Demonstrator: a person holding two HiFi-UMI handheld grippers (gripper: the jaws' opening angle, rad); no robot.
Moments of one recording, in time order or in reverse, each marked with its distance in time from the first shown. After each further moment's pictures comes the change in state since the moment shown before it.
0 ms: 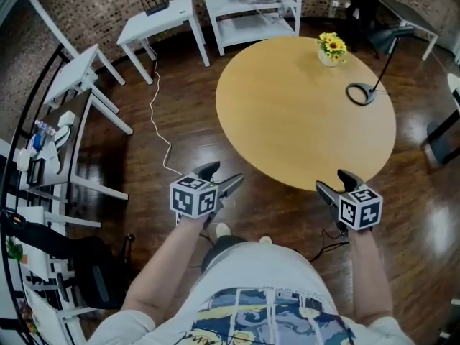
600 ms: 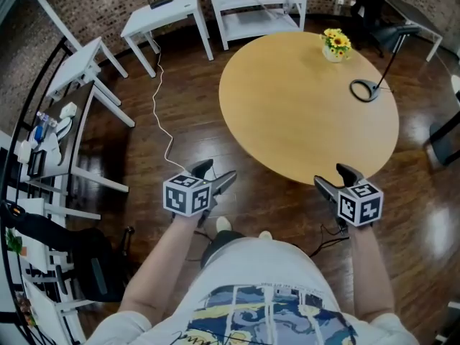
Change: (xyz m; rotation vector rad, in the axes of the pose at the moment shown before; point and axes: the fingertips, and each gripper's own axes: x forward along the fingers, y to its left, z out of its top) left arm -0.025 0.013 -0.014 -0.021 -0.008 0.059; right arm 0.003 0.017 0.008 -0.041 -0.002 0.031
